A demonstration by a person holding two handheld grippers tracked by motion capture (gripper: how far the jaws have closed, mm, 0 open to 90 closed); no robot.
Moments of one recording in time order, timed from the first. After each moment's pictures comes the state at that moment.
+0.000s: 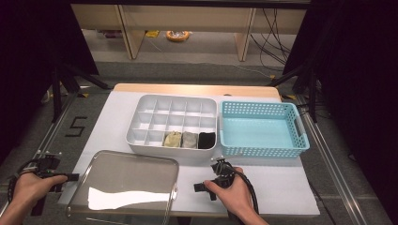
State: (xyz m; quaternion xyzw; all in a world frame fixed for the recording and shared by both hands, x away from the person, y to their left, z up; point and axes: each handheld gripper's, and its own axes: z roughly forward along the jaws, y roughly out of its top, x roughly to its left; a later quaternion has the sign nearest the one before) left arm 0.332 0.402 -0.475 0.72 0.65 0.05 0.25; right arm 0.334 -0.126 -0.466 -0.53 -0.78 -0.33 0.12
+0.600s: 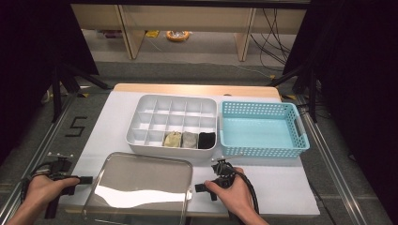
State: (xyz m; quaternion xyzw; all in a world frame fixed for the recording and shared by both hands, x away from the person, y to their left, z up) left arm 0.328 0.364 -0.478 0.72 0.63 -0.01 0.29; right arm 0.334 -0.129 -0.470 -0.53 -0.77 -0.32 0.12
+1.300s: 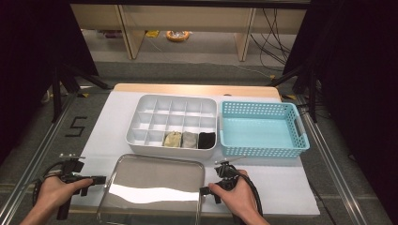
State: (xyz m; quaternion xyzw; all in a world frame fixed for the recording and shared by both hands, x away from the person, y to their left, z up) left arm 0.323 0.334 -0.466 0.74 0.60 0.00 0.31; right arm 0.330 -0.137 -0.472 -0.55 -0.78 -0.29 0.12
